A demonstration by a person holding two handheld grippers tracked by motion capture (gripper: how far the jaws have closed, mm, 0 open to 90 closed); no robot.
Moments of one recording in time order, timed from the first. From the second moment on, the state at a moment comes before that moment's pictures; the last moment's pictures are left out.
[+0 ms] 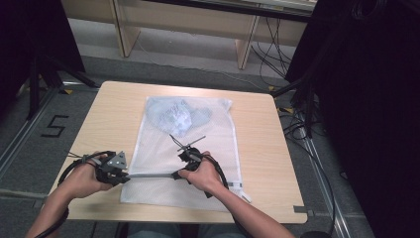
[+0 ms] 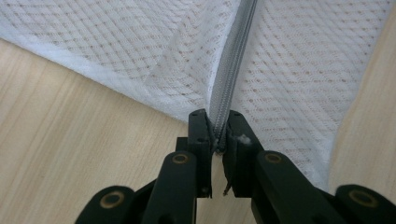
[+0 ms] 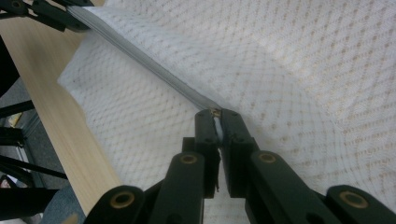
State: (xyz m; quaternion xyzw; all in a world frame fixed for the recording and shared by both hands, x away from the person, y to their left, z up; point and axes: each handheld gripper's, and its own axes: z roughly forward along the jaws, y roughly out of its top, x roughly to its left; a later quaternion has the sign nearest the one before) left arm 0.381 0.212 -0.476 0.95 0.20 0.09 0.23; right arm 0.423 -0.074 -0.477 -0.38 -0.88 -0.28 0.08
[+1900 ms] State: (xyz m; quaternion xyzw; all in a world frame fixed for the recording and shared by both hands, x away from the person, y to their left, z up) left arm 0.381 0.213 -0.477 0.95 0.20 0.08 0.23; right arm 0.423 -0.122 -0.479 -0.45 -0.85 -0.25 0.08
